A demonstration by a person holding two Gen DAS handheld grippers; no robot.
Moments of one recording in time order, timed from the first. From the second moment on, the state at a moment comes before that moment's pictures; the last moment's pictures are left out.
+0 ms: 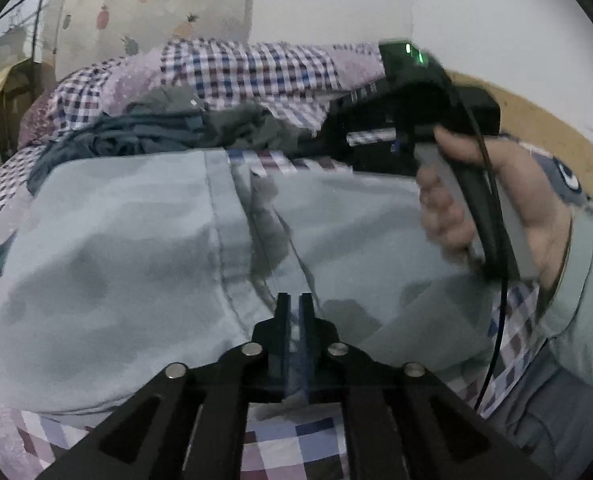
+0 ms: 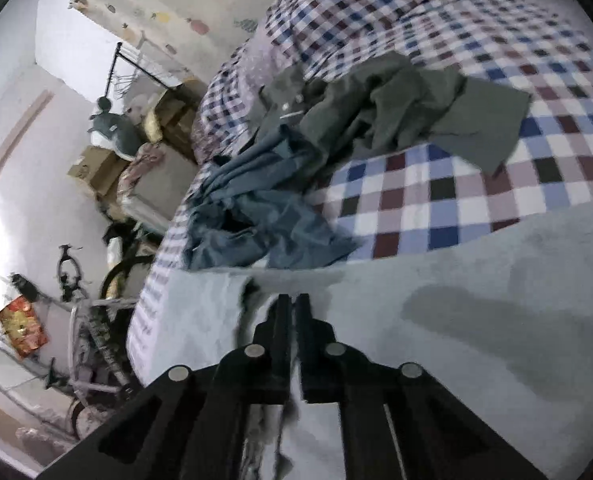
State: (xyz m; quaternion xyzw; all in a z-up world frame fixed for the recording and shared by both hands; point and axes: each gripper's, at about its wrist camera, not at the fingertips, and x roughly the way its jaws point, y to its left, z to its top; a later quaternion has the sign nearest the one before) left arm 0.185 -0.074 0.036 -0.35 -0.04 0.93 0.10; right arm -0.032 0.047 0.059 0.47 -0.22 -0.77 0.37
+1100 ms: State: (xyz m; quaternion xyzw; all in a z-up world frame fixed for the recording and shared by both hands) left arm 0.187 -0.069 0.015 -0.40 0.02 0.91 0.07; right arm 0.001 0.000 0.062 0.49 -0.17 -0.73 0.44
